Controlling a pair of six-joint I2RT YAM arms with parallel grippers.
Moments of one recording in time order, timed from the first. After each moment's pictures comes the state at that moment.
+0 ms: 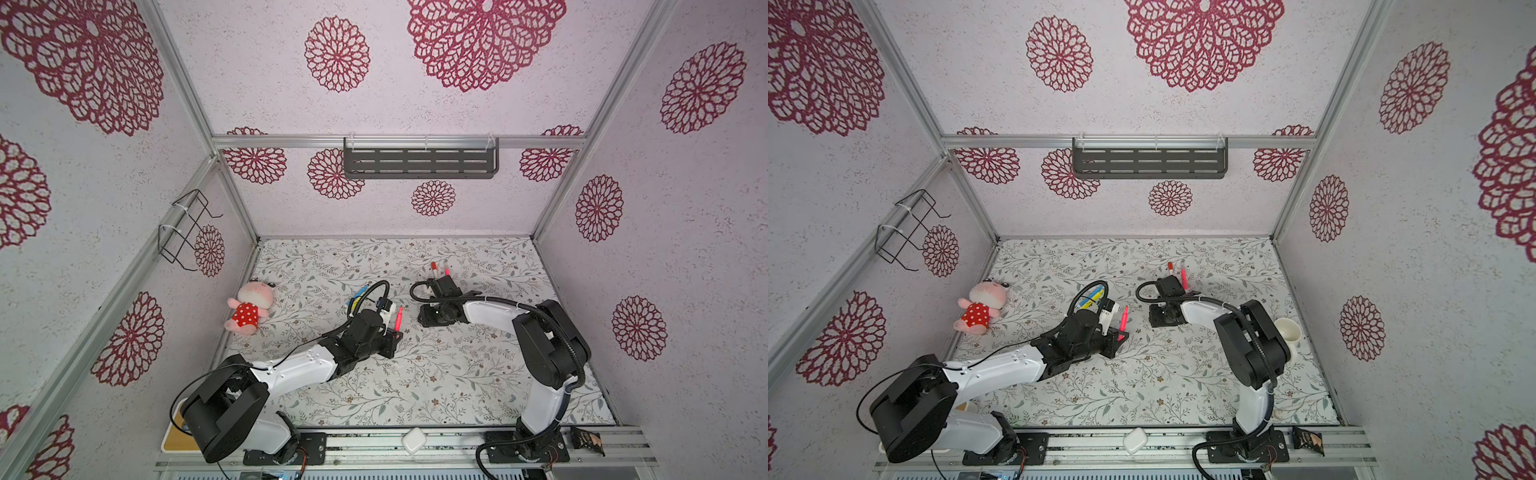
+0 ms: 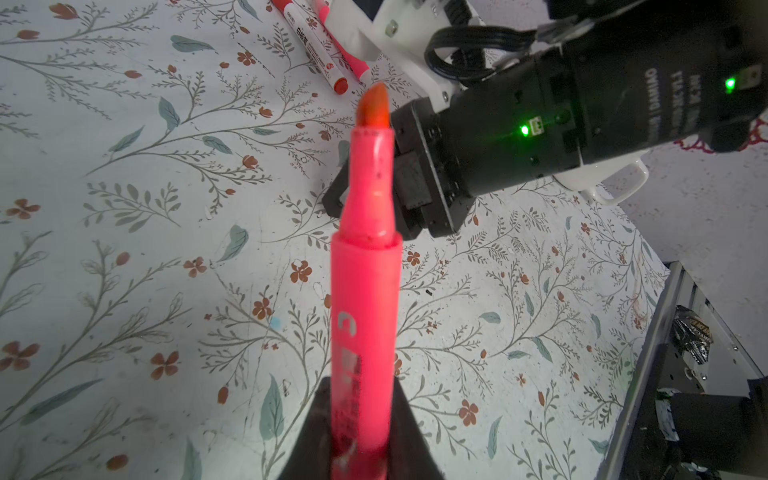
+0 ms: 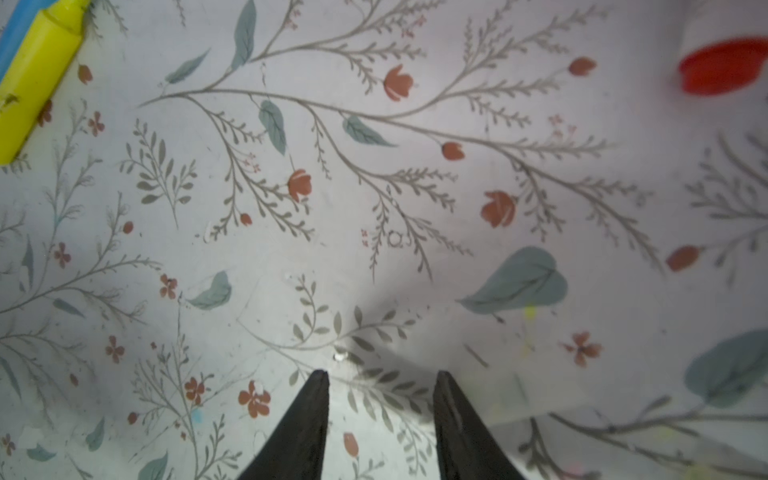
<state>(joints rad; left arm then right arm) -0.79 1.42 0.66 0.14 0.08 -0.43 0.55 1.82 1.08 -0.32 -0.12 0.39</state>
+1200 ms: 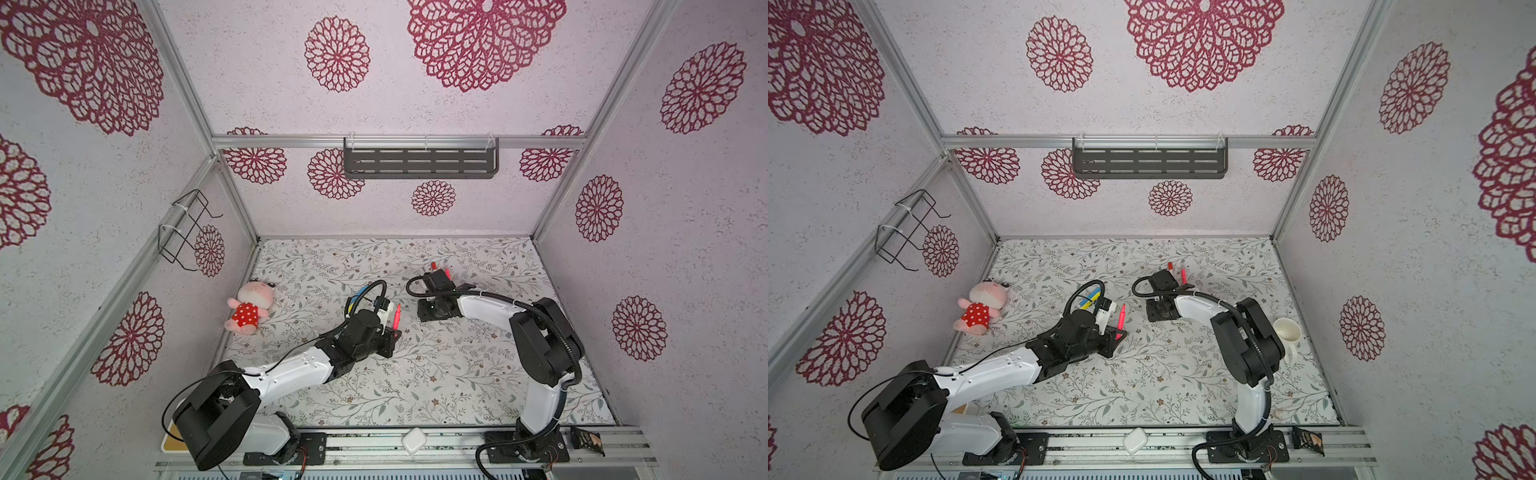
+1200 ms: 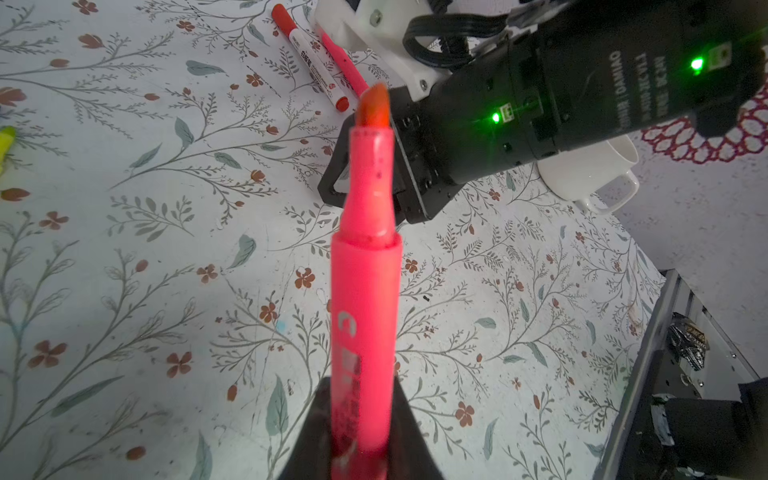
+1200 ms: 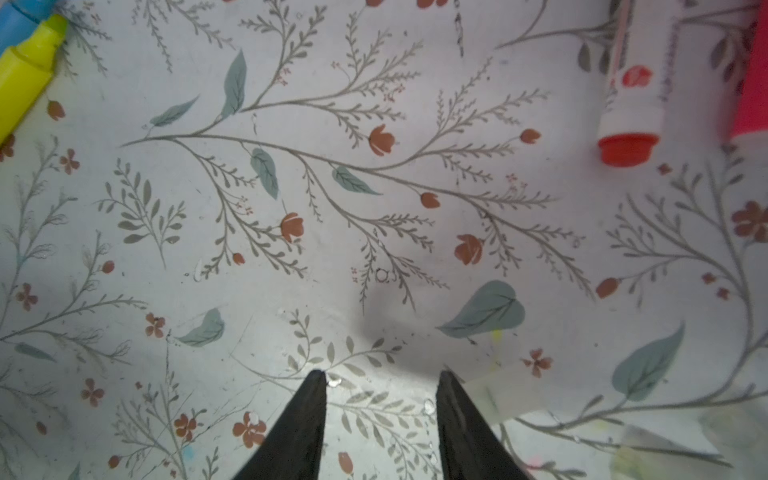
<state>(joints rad) -0.79 1.37 0.65 0.14 0.05 -0.43 0.57 1.88 1.22 -0.42 0.00 0.38</state>
